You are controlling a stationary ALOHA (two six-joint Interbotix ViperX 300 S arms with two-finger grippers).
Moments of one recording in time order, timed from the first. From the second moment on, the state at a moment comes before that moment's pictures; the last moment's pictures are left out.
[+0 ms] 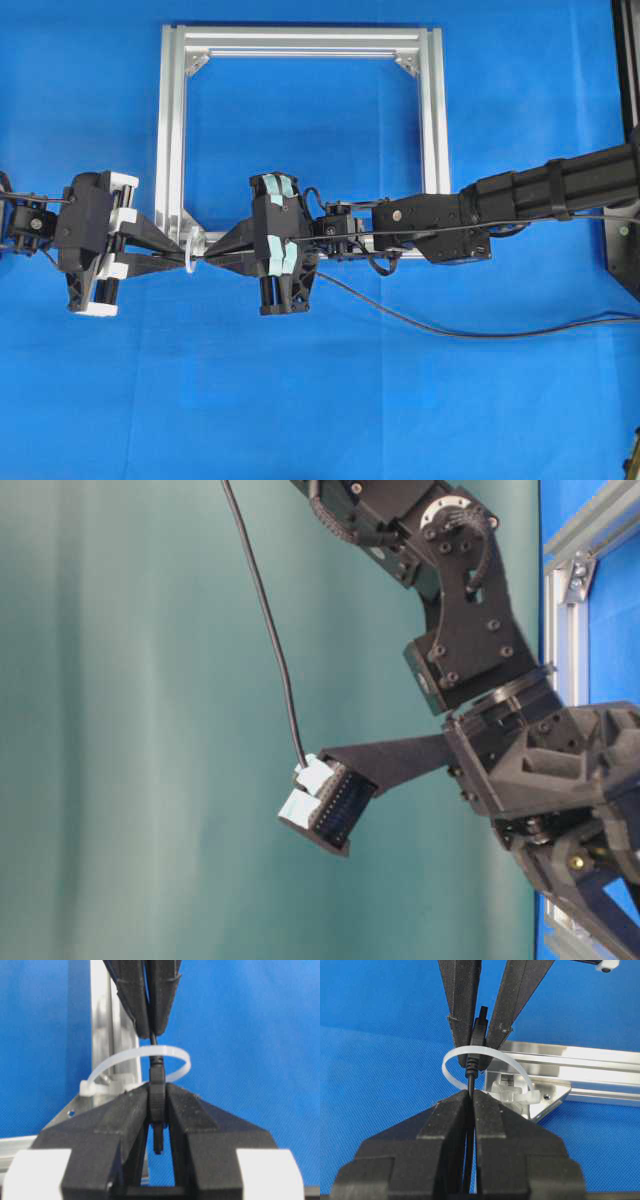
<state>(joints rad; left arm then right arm) -0.16 -0.15 1.24 -0.08 -0.59 0.02 0.05 0.43 0.36 0.02 -0.40 0.10</state>
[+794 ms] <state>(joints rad) -0.16 -0.18 1.24 -0.08 -0.54 0.02 0.05 0.43 0.36 0.02 -0.40 0.10</state>
